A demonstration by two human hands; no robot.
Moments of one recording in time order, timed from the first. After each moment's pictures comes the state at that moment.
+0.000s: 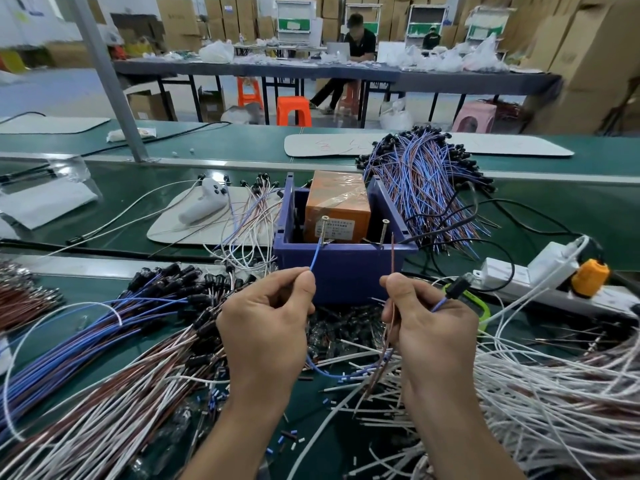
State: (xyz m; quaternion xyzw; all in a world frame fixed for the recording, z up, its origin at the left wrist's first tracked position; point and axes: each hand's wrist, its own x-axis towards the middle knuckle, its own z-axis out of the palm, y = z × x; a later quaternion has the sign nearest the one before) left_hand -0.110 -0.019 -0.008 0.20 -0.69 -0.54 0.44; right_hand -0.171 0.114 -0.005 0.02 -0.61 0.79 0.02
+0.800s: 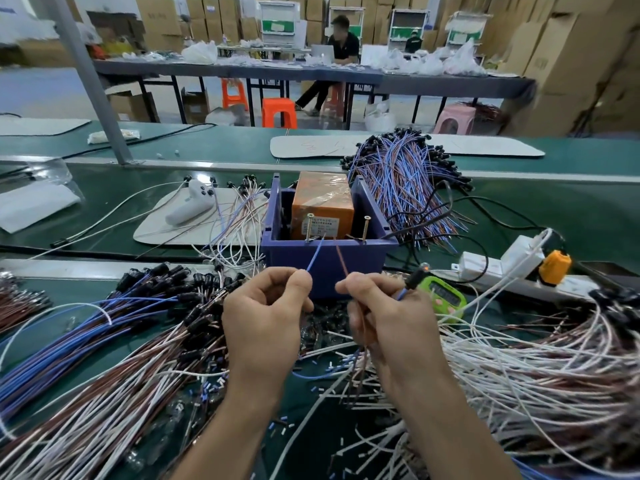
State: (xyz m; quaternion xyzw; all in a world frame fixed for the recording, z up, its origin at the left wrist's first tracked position) left_hand -0.106 -0.010 -0.002 0.20 -0.63 -0.66 0.36; right_hand -0.159 0.113 0.010 0.09 -0.59 0.79 -0.12
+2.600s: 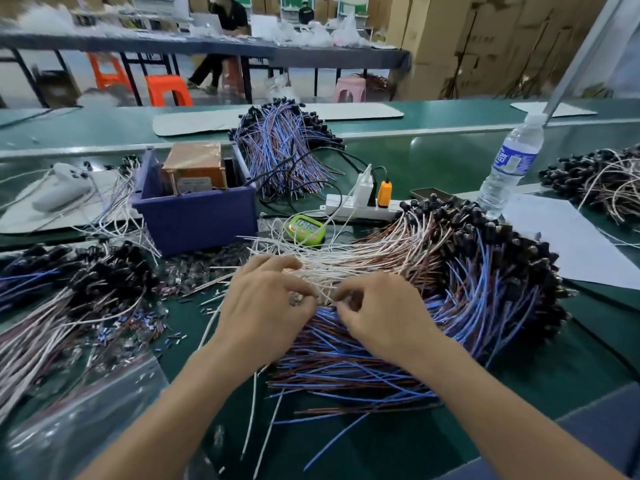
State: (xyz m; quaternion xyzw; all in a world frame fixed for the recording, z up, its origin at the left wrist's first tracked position) left_hand -0.066 0.106 0.002 -0.03 -0.96 -0.26 0.14; right_hand -0.086 0.294 0.014 0.19 -0.96 0.21 0.06
